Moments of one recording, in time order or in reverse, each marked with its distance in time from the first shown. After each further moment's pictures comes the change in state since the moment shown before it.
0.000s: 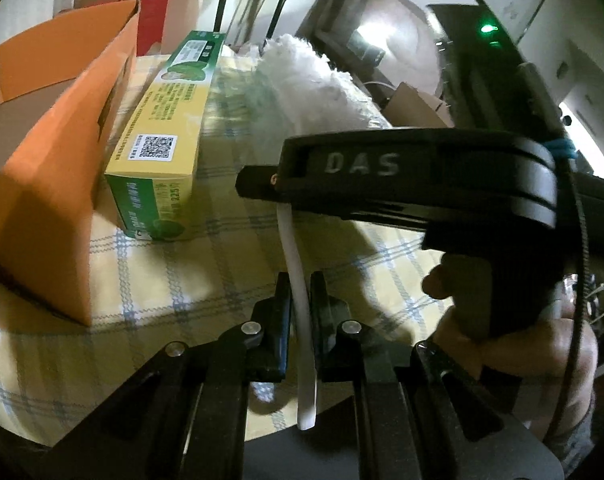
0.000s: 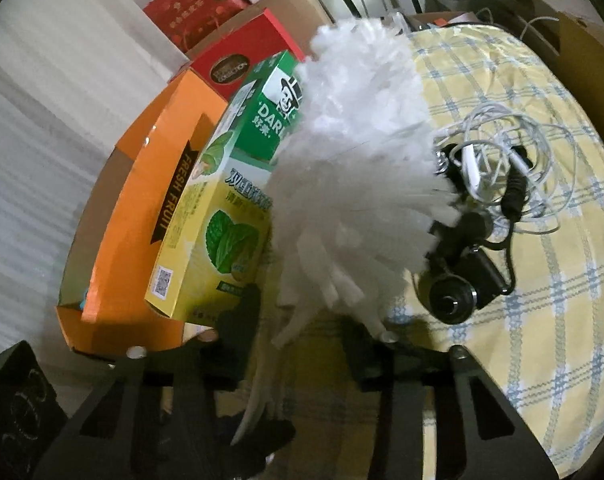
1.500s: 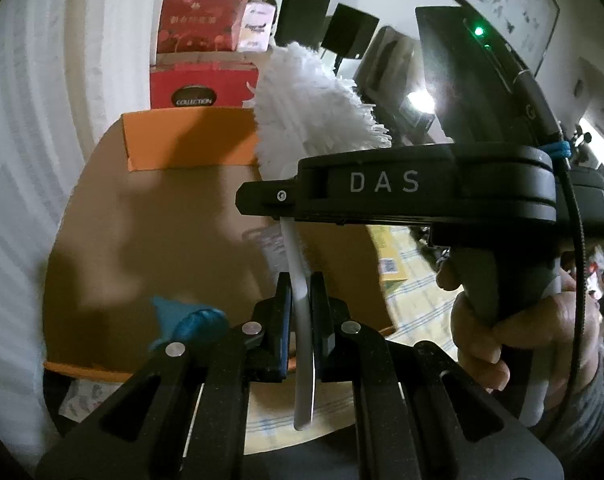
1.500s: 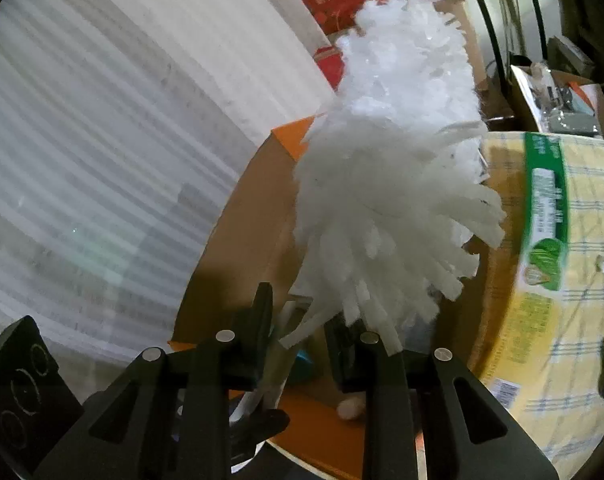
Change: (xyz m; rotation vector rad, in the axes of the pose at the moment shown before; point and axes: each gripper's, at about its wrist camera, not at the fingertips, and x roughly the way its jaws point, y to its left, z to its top) left arm -0.133 0.132 0.052 0.004 -0.129 0.133; right arm 0.038 0.201 0.052 -0.218 0.048 0.187
